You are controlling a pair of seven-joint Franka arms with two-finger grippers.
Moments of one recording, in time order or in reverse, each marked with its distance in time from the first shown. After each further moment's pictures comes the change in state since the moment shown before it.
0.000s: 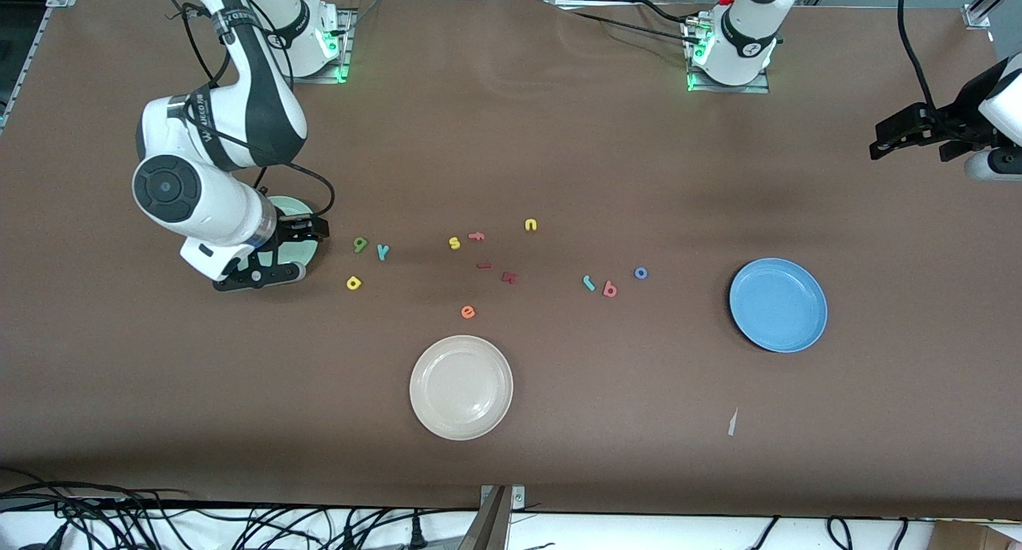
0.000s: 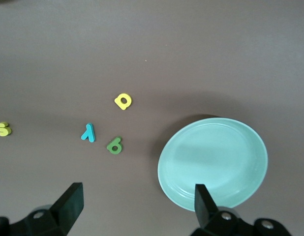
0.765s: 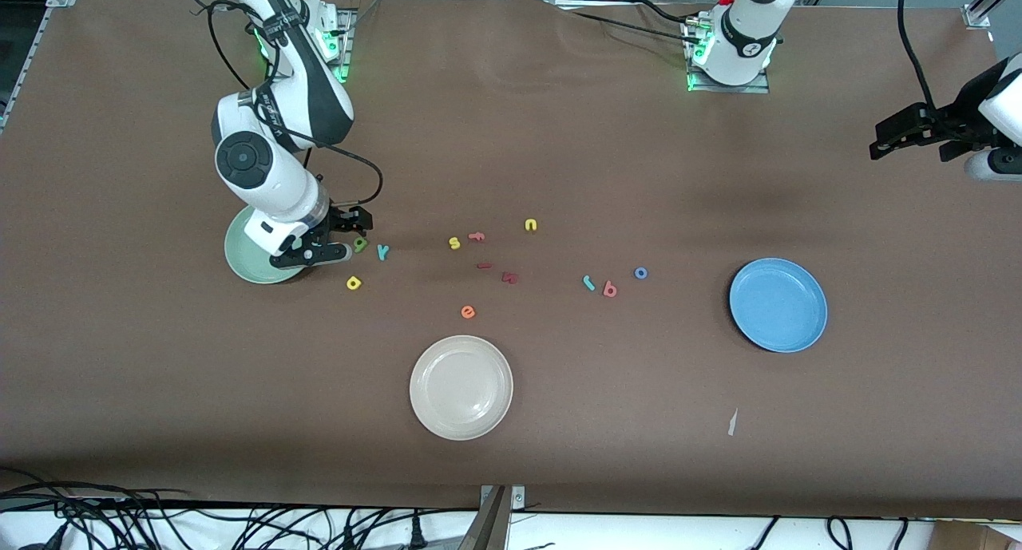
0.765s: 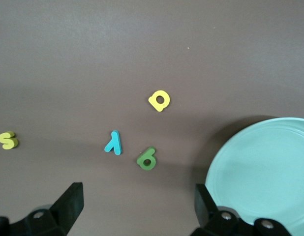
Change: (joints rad) left arm 0.000 0.000 0.000 0.000 0.000 0.000 0.000; right arm 0.003 -0.032 0.103 -0.262 0.001 0.341 0.119
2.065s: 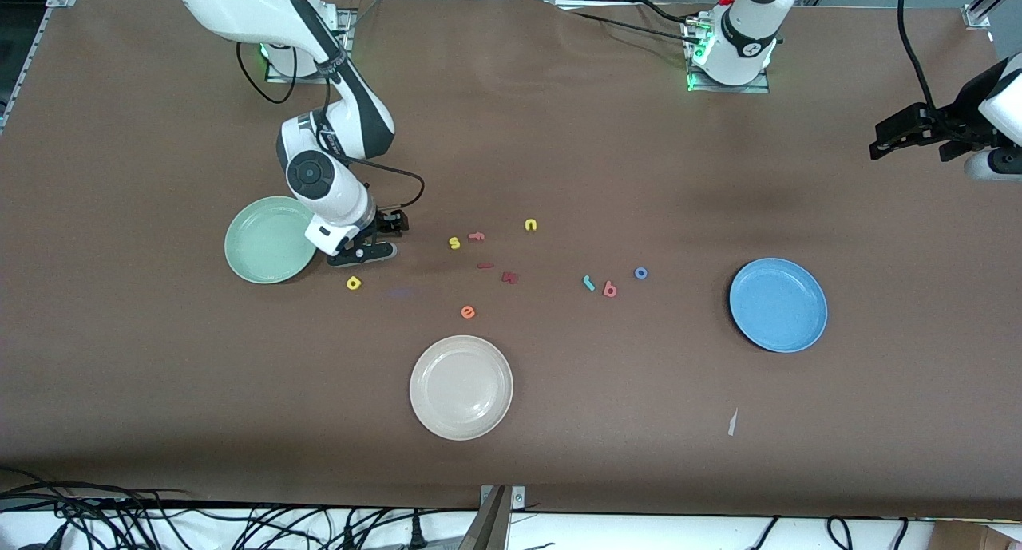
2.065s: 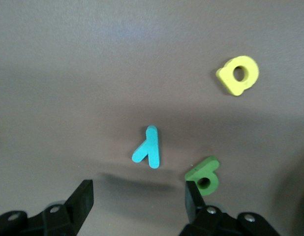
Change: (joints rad) left arm 0.000 0.000 0.000 0.000 0.000 0.000 0.000; right arm 0.001 0.174 0.095 -0.066 0.038 0.223 0.007
